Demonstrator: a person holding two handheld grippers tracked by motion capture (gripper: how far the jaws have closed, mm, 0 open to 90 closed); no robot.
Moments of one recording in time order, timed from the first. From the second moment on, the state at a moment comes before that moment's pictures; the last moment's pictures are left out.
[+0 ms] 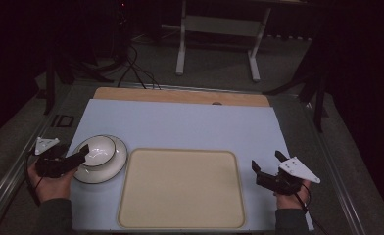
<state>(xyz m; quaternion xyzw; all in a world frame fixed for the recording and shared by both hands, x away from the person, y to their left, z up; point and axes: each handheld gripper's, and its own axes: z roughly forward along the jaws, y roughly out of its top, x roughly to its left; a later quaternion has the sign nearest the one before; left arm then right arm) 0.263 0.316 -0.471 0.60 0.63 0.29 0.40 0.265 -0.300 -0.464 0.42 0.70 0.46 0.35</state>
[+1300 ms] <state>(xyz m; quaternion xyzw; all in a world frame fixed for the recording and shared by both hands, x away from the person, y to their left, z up) 0.289 0.327 -0.507 0.60 0.69 0.19 0.35 0.264 -0.298 -0.462 0.39 0.71 0.47 0.34</state>
